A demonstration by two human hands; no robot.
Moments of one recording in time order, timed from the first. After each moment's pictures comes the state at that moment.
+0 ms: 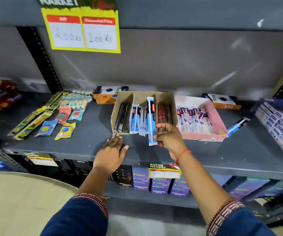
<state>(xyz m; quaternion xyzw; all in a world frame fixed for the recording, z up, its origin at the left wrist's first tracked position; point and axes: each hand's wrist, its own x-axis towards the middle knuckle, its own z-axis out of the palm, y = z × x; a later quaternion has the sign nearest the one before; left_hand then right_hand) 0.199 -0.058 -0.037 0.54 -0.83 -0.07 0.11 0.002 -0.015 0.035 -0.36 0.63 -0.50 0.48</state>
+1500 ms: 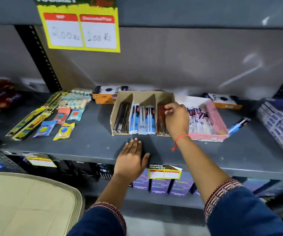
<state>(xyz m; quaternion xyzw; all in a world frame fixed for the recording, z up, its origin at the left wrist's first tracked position) 0.142 -0.026 -0.050 0.48 -0.86 -0.04 0.15 -0.019 -0.048 0.061 -0.44 0.76 -0.47 0.09</state>
